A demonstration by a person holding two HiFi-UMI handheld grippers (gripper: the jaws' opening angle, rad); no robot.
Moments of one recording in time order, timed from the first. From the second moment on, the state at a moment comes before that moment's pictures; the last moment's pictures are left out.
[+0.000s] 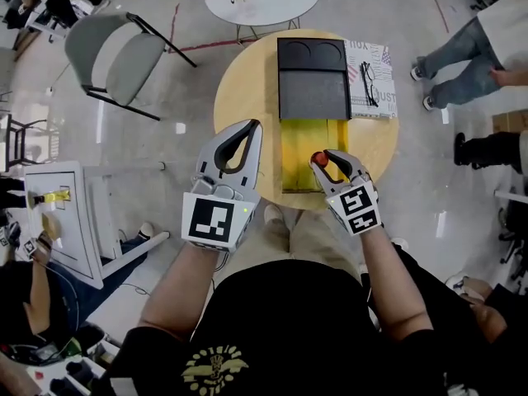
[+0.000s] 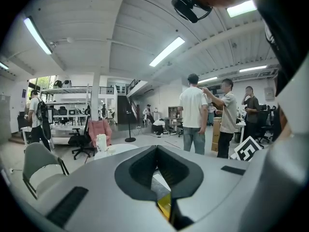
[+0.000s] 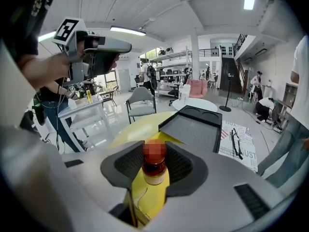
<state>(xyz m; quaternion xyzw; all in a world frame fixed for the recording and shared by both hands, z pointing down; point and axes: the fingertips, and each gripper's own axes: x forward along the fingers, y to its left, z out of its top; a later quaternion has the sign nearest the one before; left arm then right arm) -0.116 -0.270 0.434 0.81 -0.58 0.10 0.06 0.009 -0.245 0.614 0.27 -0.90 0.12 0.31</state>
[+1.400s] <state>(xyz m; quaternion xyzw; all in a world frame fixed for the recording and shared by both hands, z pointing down) -0.110 -0.256 0.357 0.81 -0.58 0.09 0.03 0.018 -0.246 0.464 0.27 -0.93 0.09 0.25</state>
